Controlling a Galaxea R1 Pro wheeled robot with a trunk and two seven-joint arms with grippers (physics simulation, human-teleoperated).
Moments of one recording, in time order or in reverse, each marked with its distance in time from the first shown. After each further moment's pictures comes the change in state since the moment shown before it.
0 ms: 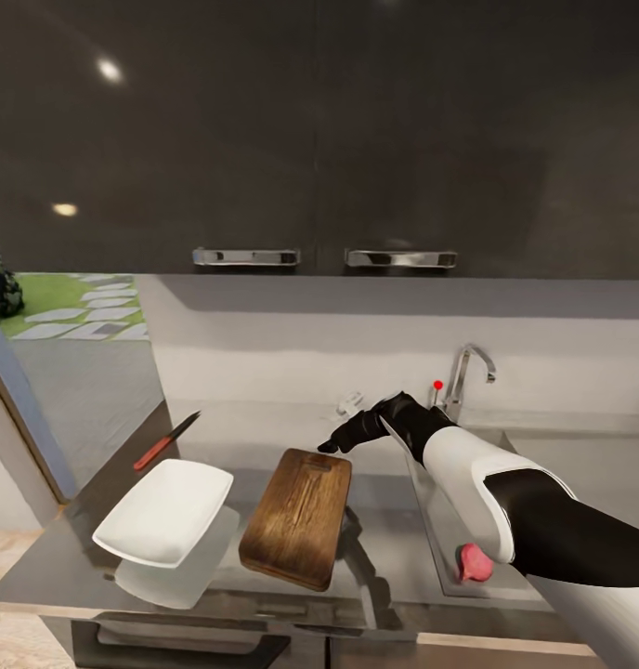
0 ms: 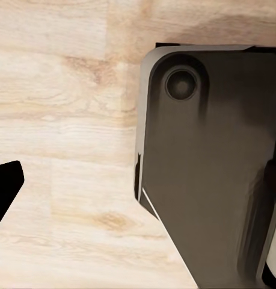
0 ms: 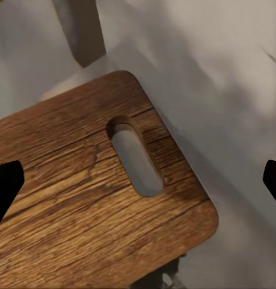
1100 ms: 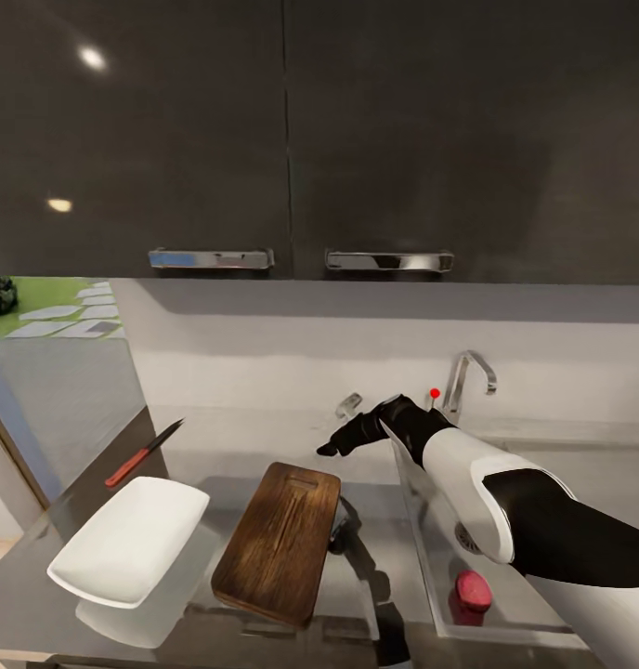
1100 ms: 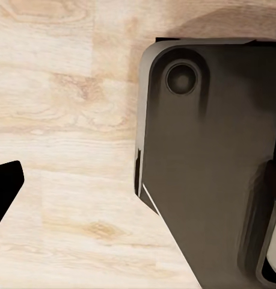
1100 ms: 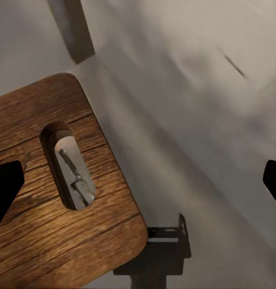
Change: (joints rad) left arm 0.000 0.002 0.000 0.000 0.000 0.000 -0.004; right arm 0.000 0.003 0.001 0.023 0.001 -0.029 0.000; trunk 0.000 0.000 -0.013
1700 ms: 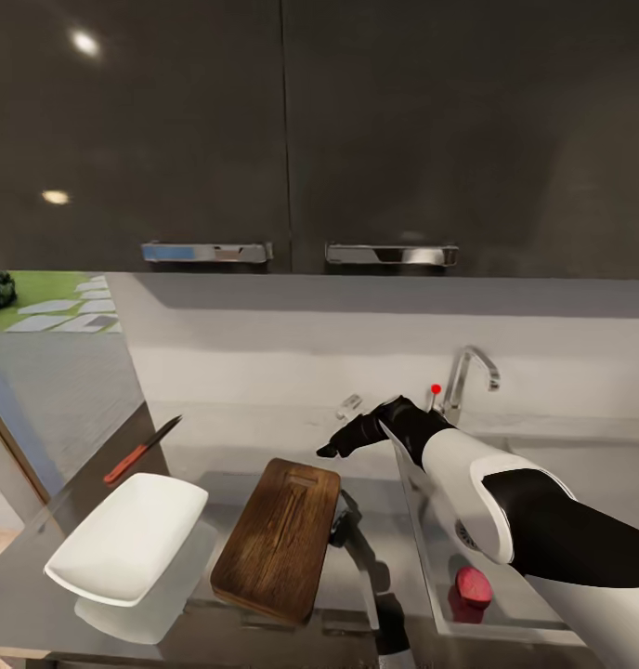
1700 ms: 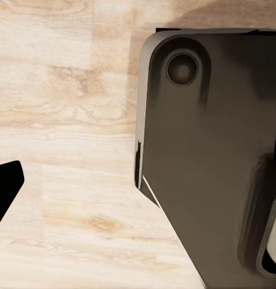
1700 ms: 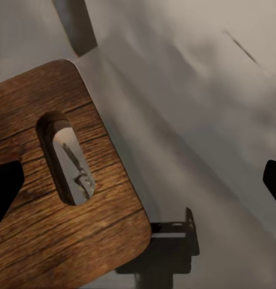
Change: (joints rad) left arm 0.000 0.000 -0.001 0.000 0.000 0.000 -0.001; right arm 0.000 0.002 0.001 0.008 0.000 0.000 0.000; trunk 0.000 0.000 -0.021
